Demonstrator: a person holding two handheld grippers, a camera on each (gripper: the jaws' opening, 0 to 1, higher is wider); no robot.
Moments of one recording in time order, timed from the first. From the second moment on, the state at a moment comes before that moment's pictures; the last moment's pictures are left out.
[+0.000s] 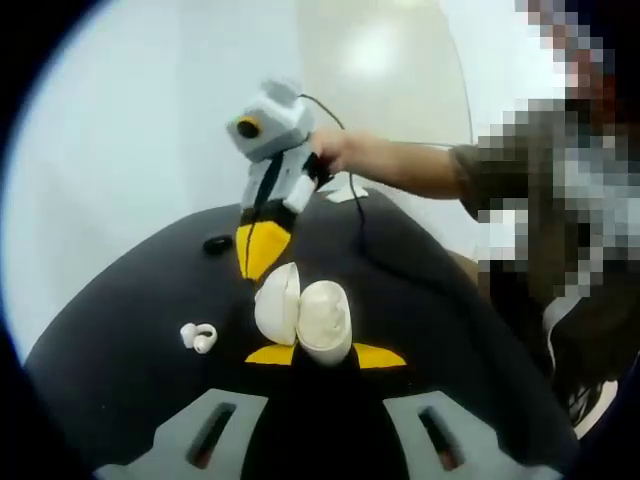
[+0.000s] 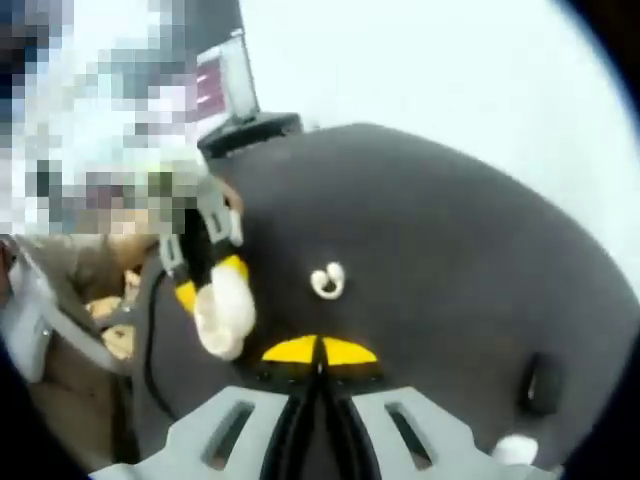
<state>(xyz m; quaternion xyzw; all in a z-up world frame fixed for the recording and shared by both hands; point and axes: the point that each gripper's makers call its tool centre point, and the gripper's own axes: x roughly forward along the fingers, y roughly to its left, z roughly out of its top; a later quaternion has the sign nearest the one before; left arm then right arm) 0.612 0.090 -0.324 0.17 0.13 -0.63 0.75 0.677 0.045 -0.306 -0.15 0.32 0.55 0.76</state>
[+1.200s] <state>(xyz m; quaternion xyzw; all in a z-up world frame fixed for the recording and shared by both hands) 0.614 0.092 -0.326 0.14 0.15 -0.62 0.75 0.620 0.091 -0.253 -0.49 -0.02 0.44 0.75</state>
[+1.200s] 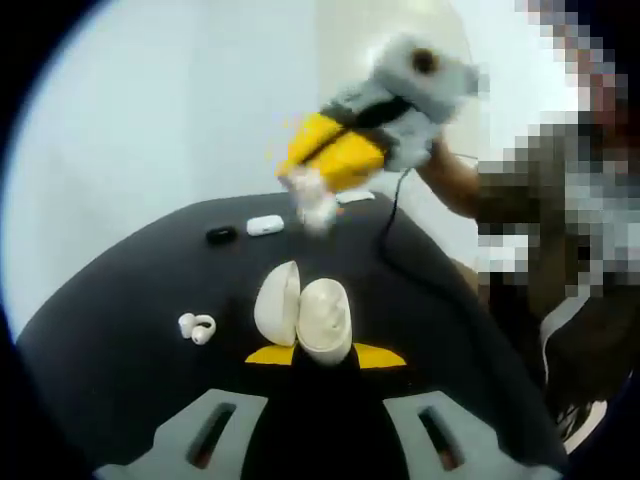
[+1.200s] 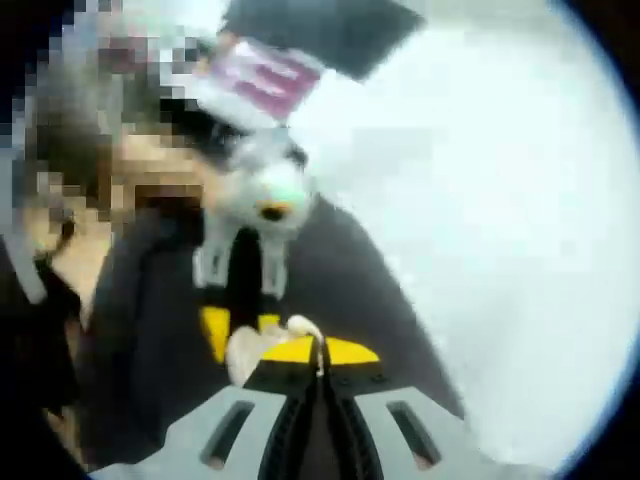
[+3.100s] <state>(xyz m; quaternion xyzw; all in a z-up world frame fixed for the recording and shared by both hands) 0.614 0.091 -0.326 0.15 0.15 -0.62 0.75 0.620 0.060 -0.275 -0.23 0.09 0.59 0.77</state>
